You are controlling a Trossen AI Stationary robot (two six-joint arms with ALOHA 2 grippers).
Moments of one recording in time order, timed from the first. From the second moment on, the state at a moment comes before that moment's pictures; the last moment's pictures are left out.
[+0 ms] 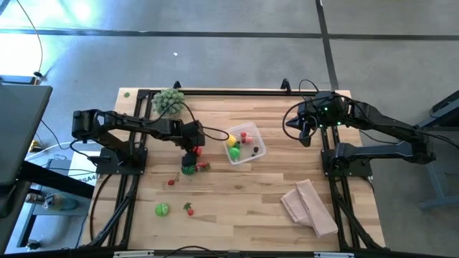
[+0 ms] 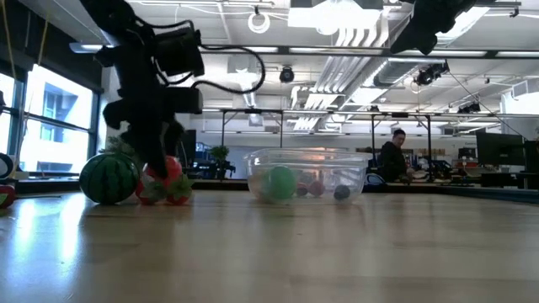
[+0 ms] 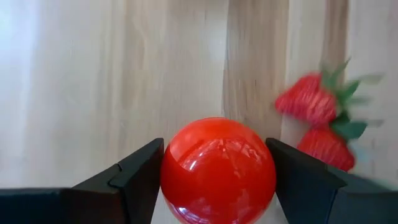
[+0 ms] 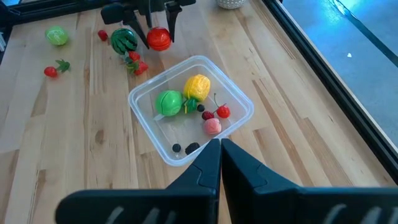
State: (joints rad) left arm 0.33 1.45 0.72 -0.45 0.07 0.13; right arm -0.35 0.85 0.97 -0.79 -0.12 -0.02
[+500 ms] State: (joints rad) left arm 0.33 1.28 0.98 -0.41 0.07 0.27; right arm -0.35 0.85 0.97 -0.79 -0.12 -0.02
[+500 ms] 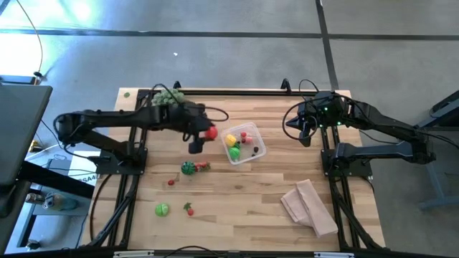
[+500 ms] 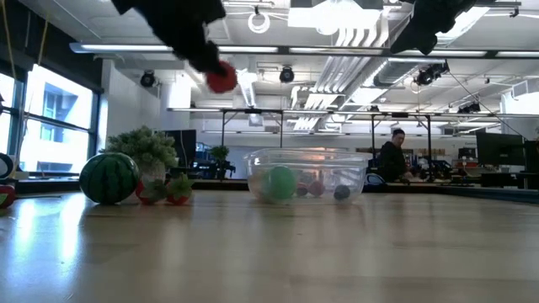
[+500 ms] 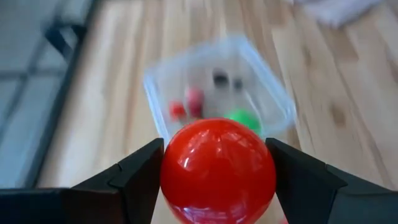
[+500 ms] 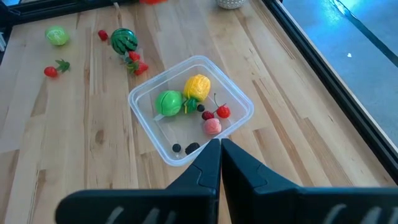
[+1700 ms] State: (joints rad) left arm 0.33 1.89 1.28 -0.26 0.23 0.39; right arm -0.35 0.85 0.97 -0.79 -0.12 -0.02
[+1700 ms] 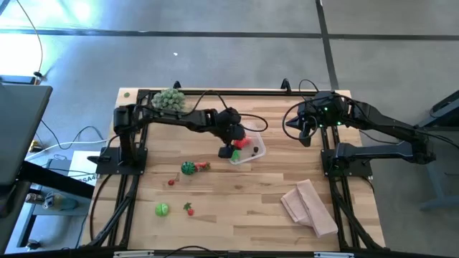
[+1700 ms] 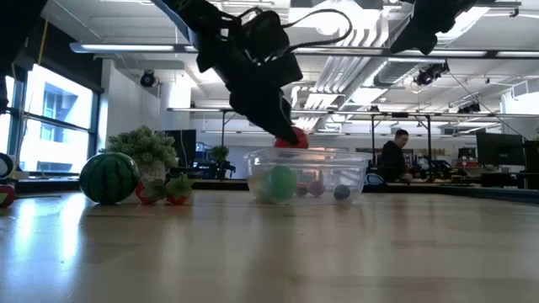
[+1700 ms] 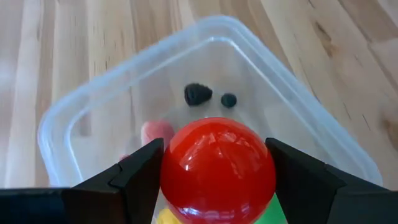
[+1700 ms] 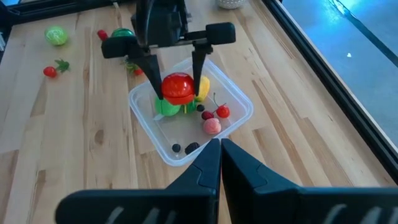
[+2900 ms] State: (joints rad) left arm 0.32 1.97 1.28 -0.29 0.20 0.40; right arm -0.35 0.85 0.97 -0.79 -0.12 -0.02
